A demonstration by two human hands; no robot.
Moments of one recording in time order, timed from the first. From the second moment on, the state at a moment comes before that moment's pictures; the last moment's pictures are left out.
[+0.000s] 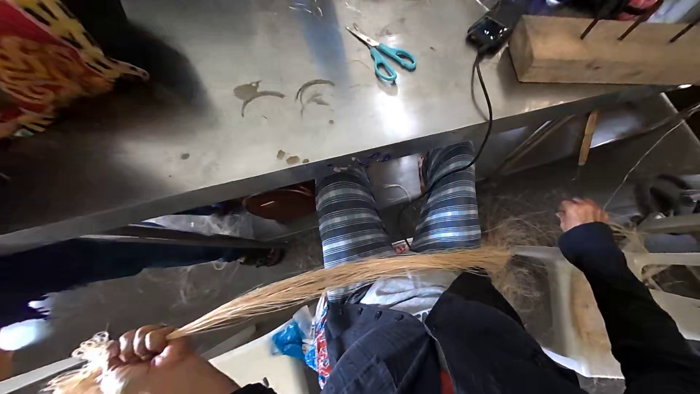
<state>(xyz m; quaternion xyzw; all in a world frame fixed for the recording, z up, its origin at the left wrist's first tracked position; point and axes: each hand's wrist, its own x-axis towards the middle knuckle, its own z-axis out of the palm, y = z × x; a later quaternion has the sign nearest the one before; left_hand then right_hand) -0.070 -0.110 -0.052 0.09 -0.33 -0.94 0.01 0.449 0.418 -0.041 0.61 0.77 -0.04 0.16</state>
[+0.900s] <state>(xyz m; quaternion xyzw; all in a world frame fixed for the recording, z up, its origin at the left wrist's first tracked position) 0.050 0.039 0.023 -0.05 -0.34 -0.92 -0.19 0.100 0.182 0.036 0.00 0.71 -0.66 0.22</state>
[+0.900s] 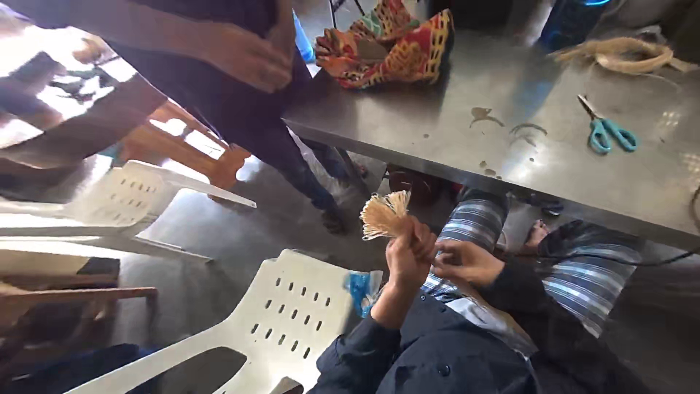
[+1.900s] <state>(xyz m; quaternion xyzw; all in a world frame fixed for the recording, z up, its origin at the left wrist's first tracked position) 0.061 0.026 -0.016 -0.28 -0.36 -0.81 -0.38 0.083 0.190 0.053 0.01 0.69 -0.73 0.05</state>
